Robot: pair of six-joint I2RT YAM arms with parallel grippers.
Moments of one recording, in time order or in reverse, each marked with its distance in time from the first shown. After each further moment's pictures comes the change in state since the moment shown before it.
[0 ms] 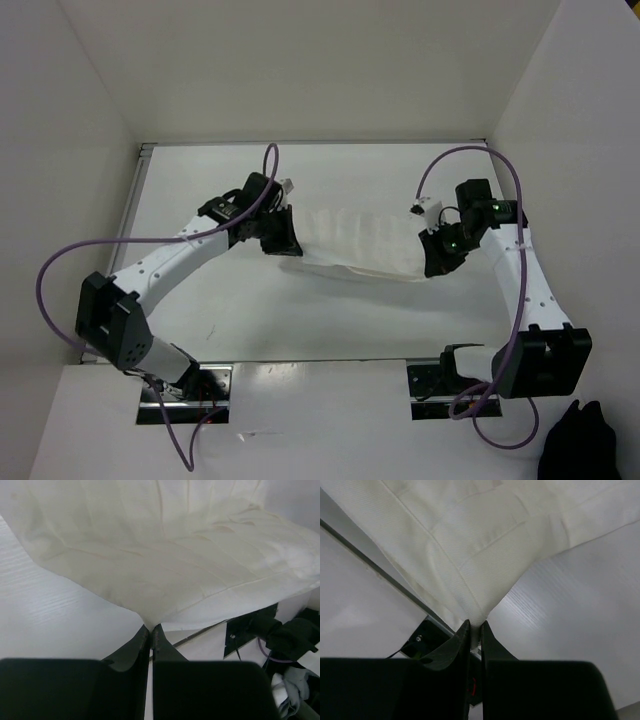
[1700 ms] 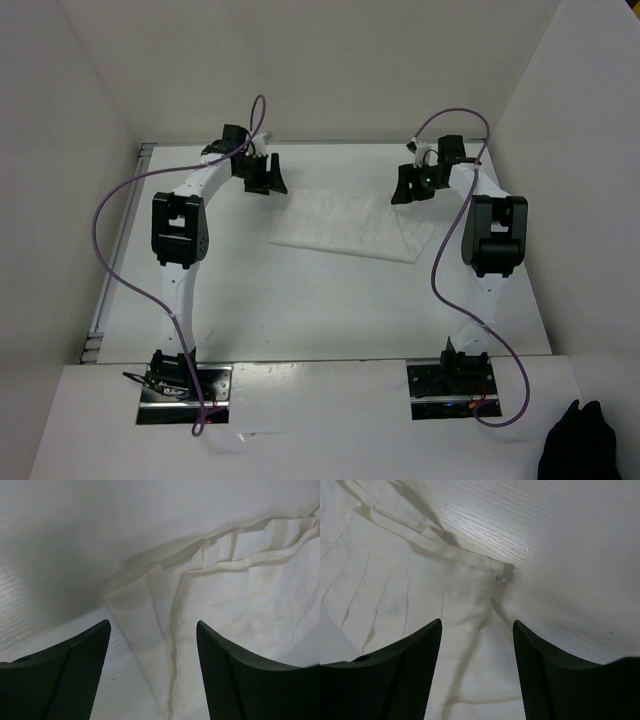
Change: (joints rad) left arm 0.436 0.953 0.830 0.039 0.296 0.541; right arm -0.073 0.878 0.469 0.690 -0.204 0.303
